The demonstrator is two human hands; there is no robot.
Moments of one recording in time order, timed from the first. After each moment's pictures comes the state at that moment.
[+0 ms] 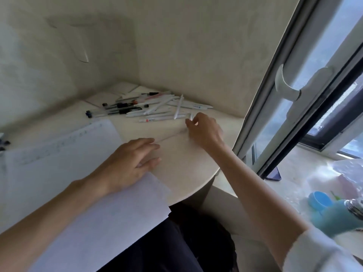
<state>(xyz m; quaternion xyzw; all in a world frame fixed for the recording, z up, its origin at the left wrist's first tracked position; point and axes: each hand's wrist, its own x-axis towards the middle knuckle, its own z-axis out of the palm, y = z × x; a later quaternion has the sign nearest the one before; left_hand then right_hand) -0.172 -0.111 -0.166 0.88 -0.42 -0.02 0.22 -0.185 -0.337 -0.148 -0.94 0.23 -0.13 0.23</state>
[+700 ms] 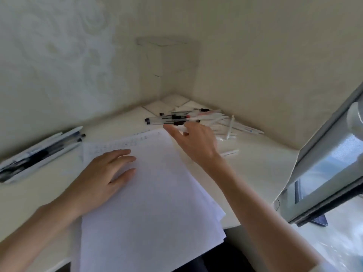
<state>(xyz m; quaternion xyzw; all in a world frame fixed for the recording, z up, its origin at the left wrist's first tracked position) -0.166 0.043 -0.174 0.94 -0.26 0.07 0.22 -0.137 -0.200 -0.127 -0.96 0.00 -0.20 0.20</state>
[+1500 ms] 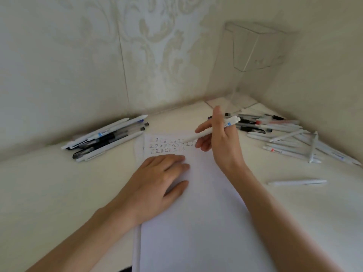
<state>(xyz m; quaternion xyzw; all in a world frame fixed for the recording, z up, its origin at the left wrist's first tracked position) -0.174 0.062 -0.185 0.95 -0.24 0.07 0.17 -0.102 -0.100 -0.139 -0.75 -0.03 -0.06 0.65</state>
